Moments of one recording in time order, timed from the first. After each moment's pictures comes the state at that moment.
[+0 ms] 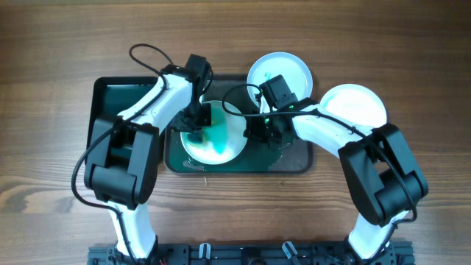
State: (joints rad) left arm -0.32 2.02 1.38 -1.00 0.10 -0.27; right arm 0.49 1.92 1.08 -0.36 -0.46 0.68
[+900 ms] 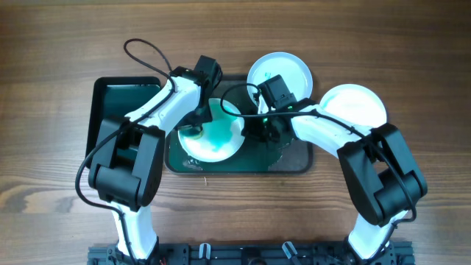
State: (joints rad) left arm -0.37 2.02 1.38 -0.97 -0.26 -0.61; right arm 0.50 1.92 1.08 -0.34 -0.46 0.68
